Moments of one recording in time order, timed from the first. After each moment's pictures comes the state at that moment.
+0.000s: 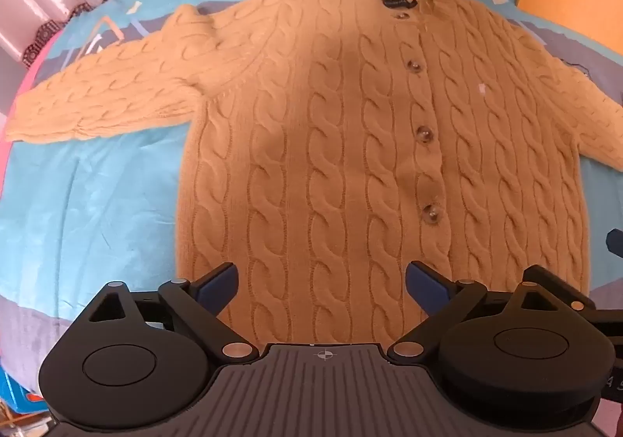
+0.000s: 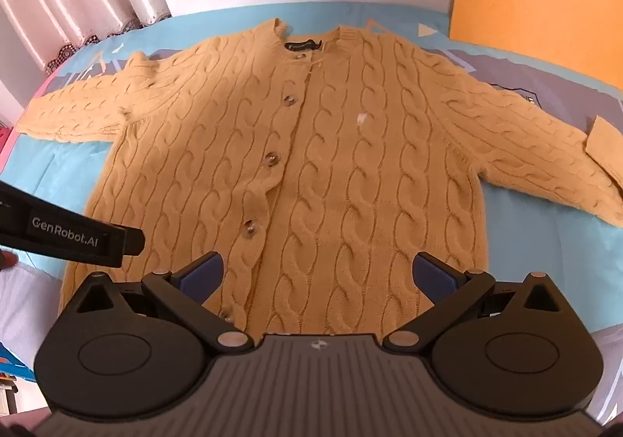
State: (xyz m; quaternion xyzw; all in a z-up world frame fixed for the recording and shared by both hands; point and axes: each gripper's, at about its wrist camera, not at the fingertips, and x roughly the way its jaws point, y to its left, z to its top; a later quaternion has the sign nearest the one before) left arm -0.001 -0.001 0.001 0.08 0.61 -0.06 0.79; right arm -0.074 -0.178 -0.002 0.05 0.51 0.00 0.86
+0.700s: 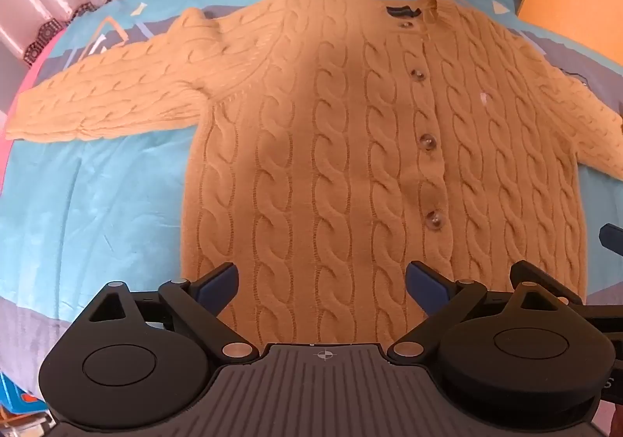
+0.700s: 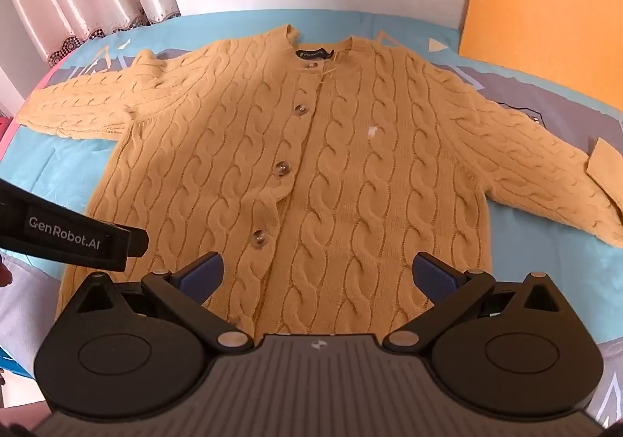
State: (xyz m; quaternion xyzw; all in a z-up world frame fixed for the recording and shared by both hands) left arm -0.002 0.005 0.005 0.06 0.61 -0.06 0.79; right arm -0.066 -0.164 0.000 0.04 0.51 0.01 0.86
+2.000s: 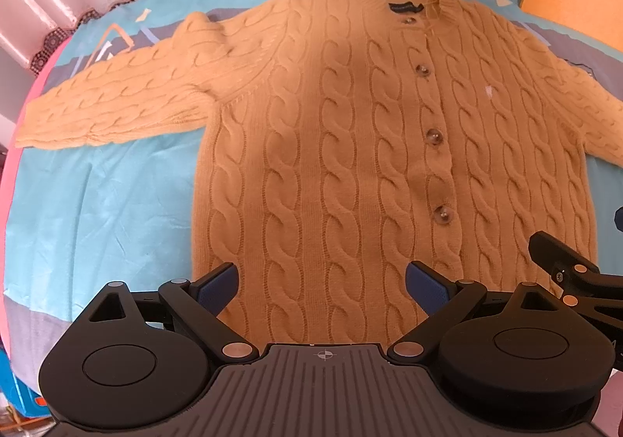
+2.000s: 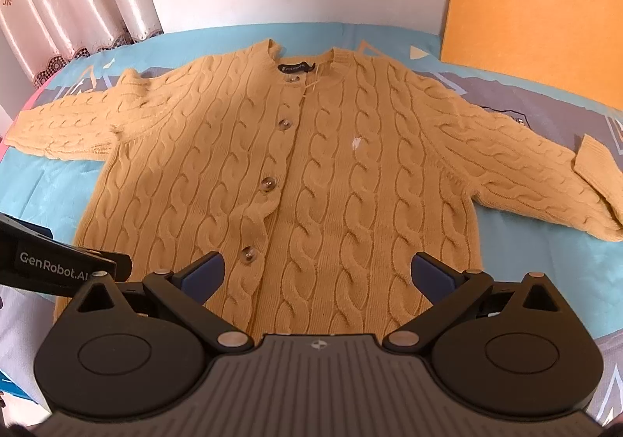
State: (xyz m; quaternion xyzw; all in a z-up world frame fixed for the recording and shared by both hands) left arm -0.004 0.005 0.007 0.08 0.61 -0.06 0.79; right arm -0.069 -0.163 0.002 0.05 0.49 -0.02 0.87
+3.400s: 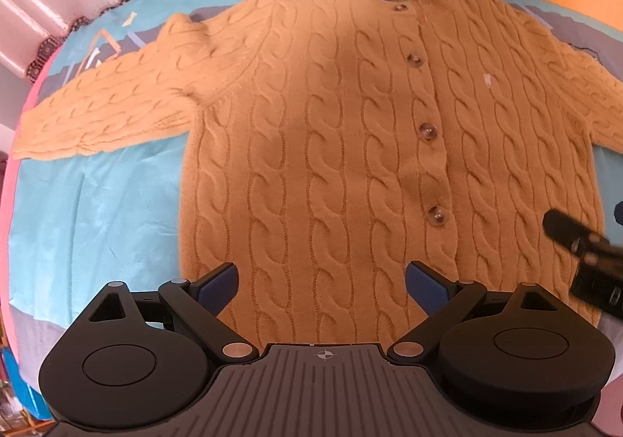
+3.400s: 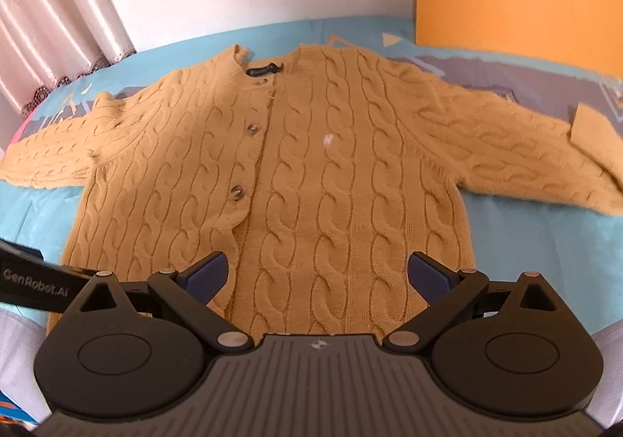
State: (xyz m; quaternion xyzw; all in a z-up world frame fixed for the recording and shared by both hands) left arm 0.008 -0.017 -0.004 0.11 0.63 -0.06 0.77; right arm -0.062 -0.201 -0.019 0.10 0.49 -0.04 0.87
